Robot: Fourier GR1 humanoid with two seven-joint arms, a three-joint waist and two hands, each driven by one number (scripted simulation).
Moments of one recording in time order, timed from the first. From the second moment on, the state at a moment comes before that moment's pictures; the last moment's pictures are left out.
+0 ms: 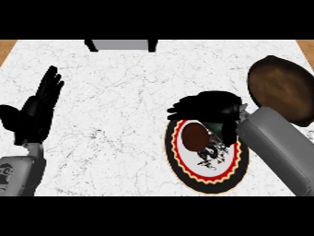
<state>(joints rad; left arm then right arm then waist) -0.23 0.25 0.03 -1.45 0.07 0.12 0.06 -0.72 -0.42 0.61 -1.16 0.80 0.51 -0.56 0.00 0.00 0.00</state>
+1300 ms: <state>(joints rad) -0.23 0.21 0.07 -1.46 0.04 0.08 0.07 -0.66 -0.23 0.59 -0.97 1.16 0.44 -0.66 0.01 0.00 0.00</state>
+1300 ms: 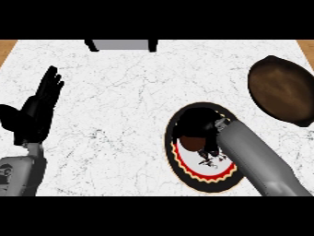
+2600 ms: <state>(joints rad) -0.14 0.23 0.13 -1.51 0.03 0.09 0.08 -0.05 -0.28 0.26 -1.62 1.06 0.19 -0.34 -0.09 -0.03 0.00</state>
